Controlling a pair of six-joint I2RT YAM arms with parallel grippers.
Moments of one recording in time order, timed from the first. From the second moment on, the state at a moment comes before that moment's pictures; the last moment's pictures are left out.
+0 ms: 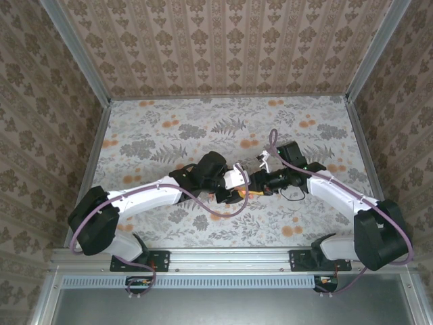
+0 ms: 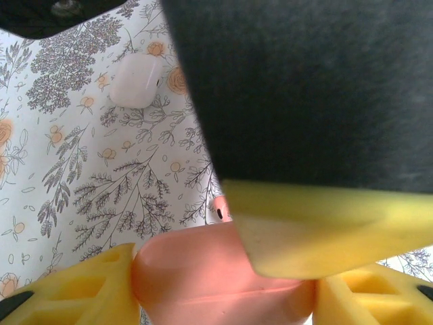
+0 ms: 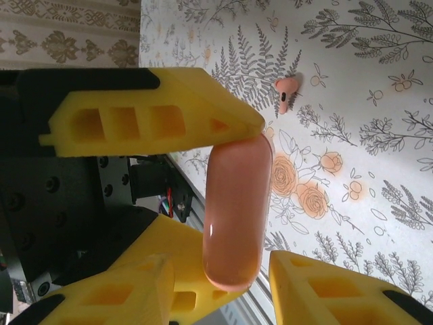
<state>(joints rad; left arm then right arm) -0.97 1.46 0.91 -0.18 0.29 0.39 0.37 1.32 0.76 -0.40 -0.91 0.50</state>
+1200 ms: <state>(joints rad) -0.80 1.33 0.80 -0.13 0.52 0.30 0.40 1.26 0.80 -0.45 -0.75 0.24</state>
